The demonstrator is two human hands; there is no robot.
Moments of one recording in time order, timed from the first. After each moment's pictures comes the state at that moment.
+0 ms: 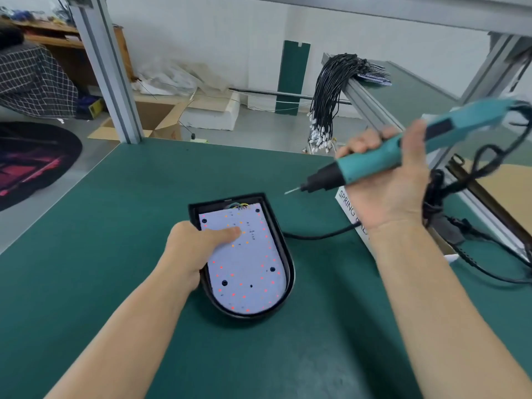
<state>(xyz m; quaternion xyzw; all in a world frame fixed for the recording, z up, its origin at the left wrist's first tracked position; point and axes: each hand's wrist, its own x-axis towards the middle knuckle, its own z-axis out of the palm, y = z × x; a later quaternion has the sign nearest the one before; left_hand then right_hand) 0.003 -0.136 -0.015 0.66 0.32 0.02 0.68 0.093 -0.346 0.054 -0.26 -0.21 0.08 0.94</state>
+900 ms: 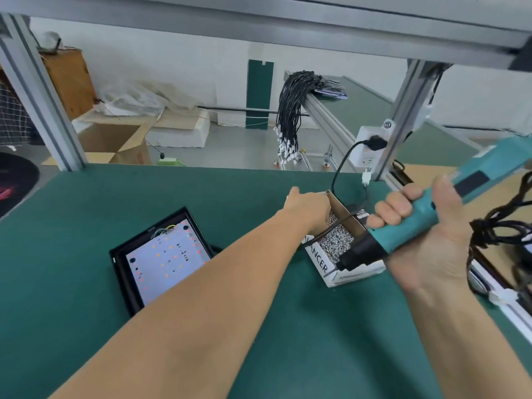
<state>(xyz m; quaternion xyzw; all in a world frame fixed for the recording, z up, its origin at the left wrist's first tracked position) 0.158 -0.343 0.009 0.98 -0.20 -0.02 0.08 0.051 -0.465 0.053 -0.40 -0.10 -0.04 0.91</state>
